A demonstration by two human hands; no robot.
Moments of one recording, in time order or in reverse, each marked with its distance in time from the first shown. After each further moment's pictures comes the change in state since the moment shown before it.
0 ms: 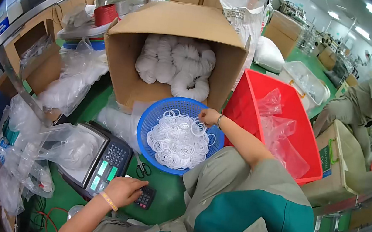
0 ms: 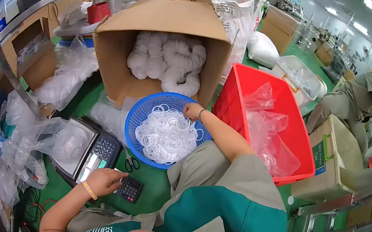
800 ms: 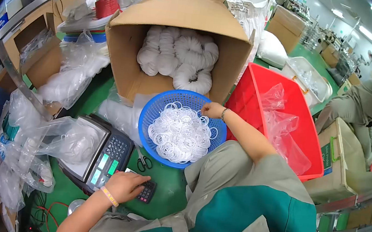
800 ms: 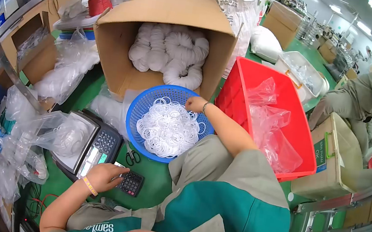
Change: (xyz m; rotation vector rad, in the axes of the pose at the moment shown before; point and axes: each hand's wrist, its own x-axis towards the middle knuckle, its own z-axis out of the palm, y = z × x) left_hand -0.001 0.002 -0.002 -0.005 0.019 0.020; right_hand 0.003 0.006 -0.003 -0.251 0.012 -0.151
